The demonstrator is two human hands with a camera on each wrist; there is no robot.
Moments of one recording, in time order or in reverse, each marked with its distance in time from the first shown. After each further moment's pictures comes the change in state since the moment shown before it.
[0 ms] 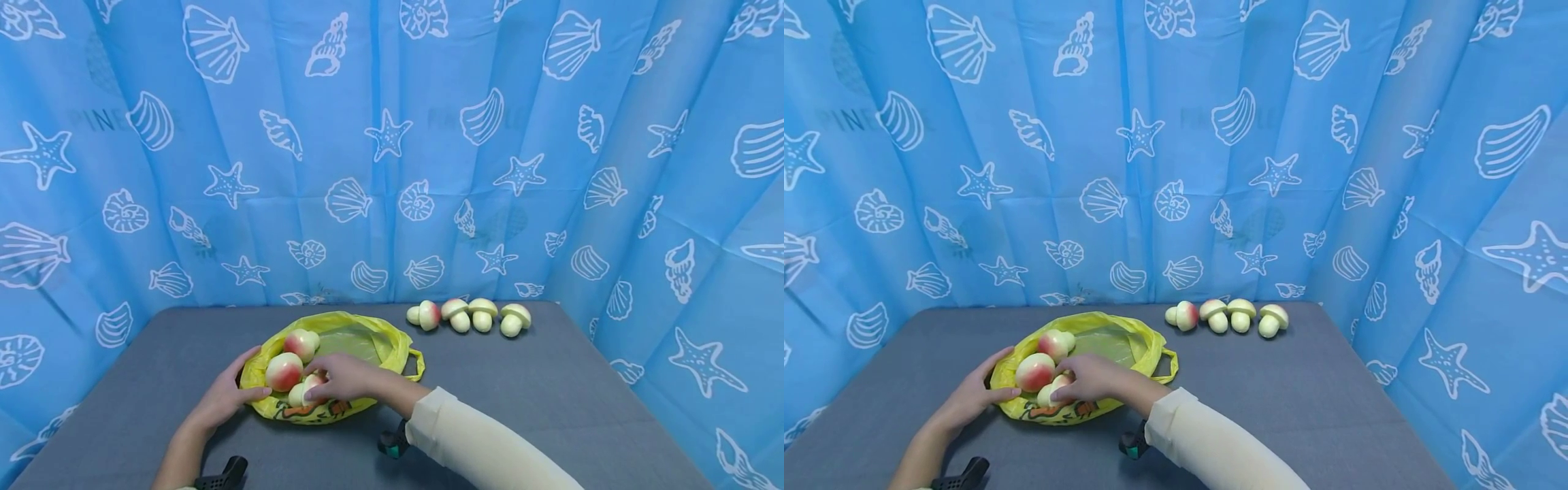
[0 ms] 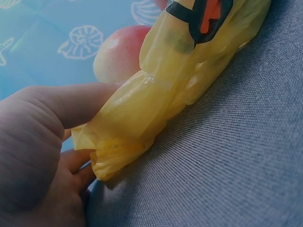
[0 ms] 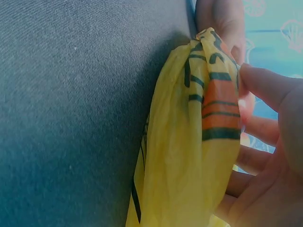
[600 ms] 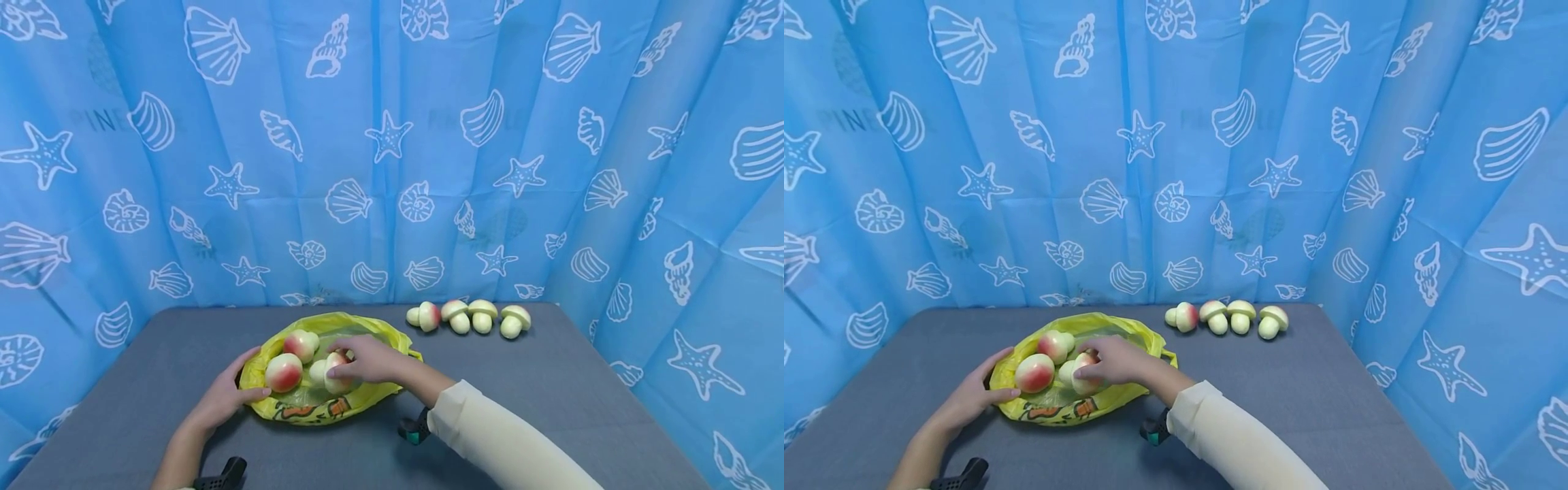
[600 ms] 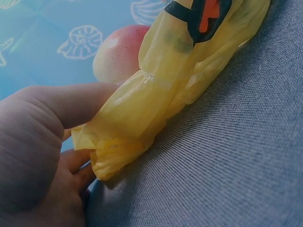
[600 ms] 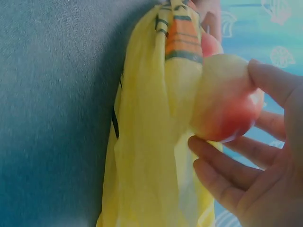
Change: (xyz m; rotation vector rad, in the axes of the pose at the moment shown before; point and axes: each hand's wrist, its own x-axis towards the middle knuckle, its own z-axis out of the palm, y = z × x) left_hand 0.001 0.000 0.000 -0.020 -0.002 -0.006; right_hand -0.022 0.022 -0.030 0.050 0.115 0.005
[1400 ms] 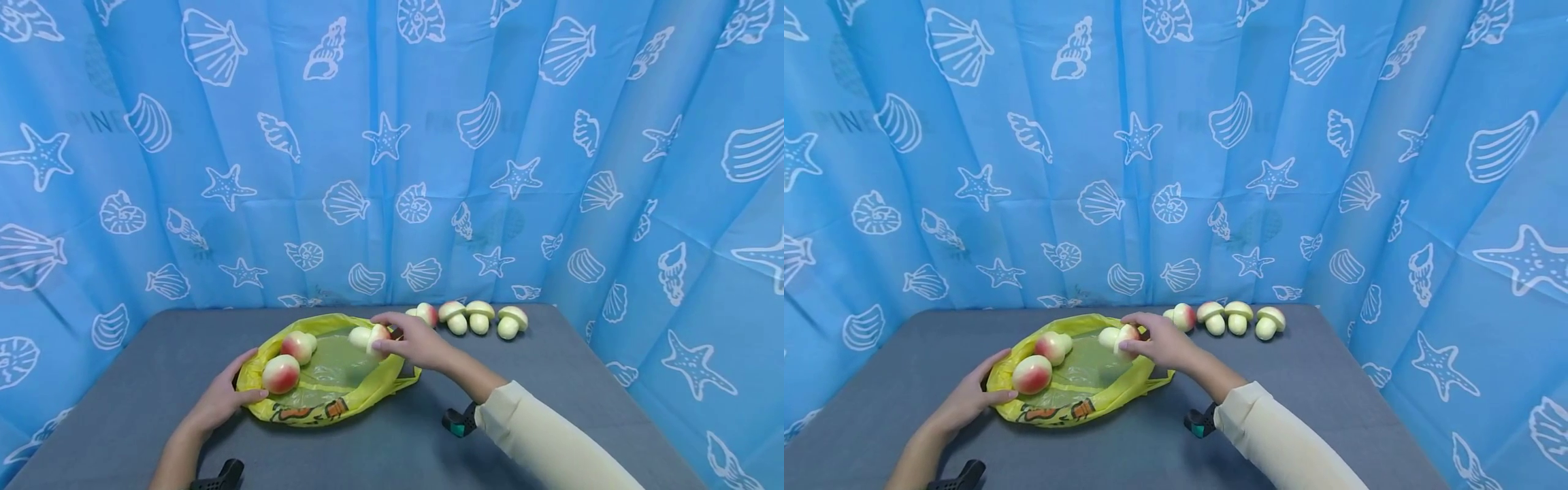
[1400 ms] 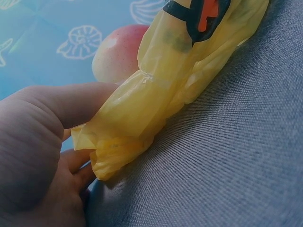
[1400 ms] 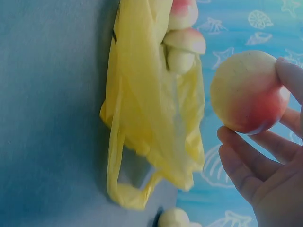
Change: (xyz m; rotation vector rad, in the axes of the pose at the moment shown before) left_hand -0.002 0.002 0.000 0.021 0.003 0.000; right_hand -0.051 0.034 -0.047 0.177 0.226 -0.027
